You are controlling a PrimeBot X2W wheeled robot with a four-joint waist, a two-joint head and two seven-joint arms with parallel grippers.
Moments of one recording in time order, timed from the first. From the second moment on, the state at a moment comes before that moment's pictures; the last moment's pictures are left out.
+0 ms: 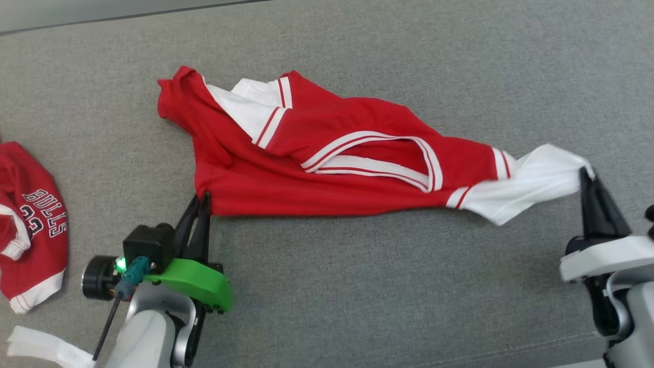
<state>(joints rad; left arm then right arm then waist) -0.22 0.15 -0.25 0.22 -0.26 0.00 -0.08 -0.20 -0.26 -0.04 0.32 0.42 0.13 -0.26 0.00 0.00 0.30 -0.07</state>
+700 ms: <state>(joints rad) -0.69 0.32 -0.18 -0.43 -0.11 0.00 0.08 -0.51 -0.50 -0.32 -0.43 0.31 0.13 -0.03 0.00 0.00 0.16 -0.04</state>
